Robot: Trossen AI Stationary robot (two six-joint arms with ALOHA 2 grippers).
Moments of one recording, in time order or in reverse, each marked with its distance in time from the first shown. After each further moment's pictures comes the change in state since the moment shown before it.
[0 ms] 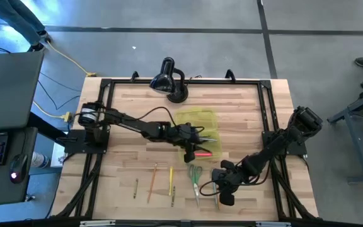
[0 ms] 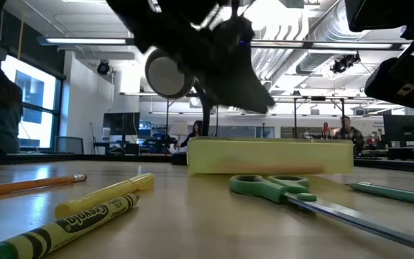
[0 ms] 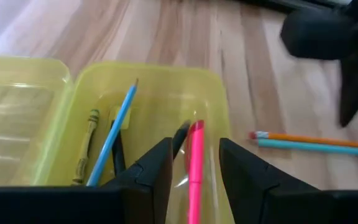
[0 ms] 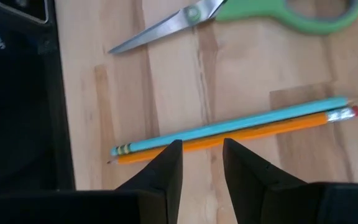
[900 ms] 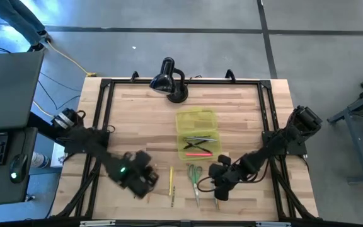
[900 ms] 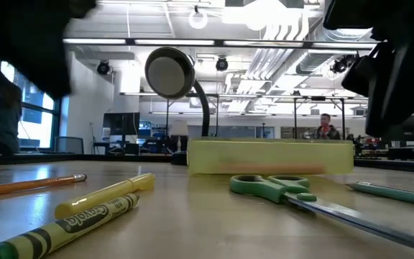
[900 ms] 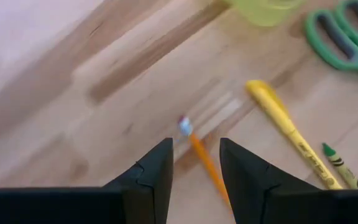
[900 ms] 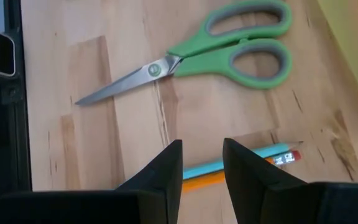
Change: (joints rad) left arm -0.603 -0.219 0.000 -1.102 -0.499 -1.357; right arm -0.031 0.000 0.000 0.022 0.155 -0.026
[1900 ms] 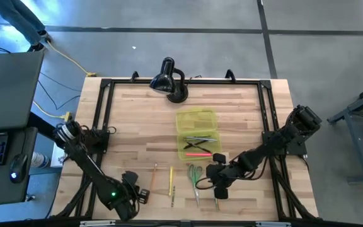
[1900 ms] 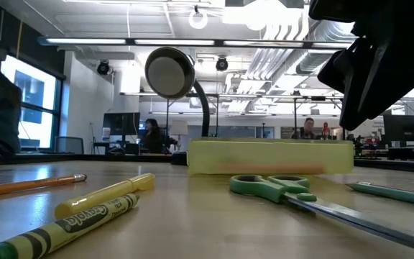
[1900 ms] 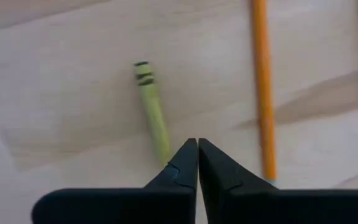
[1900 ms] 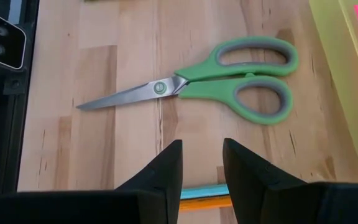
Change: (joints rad) left arm -0.248 0.150 -0.039 0.178 0.197 -0.619; right arm -0.037 0.000 0.000 0.055 -0.021 -0.209
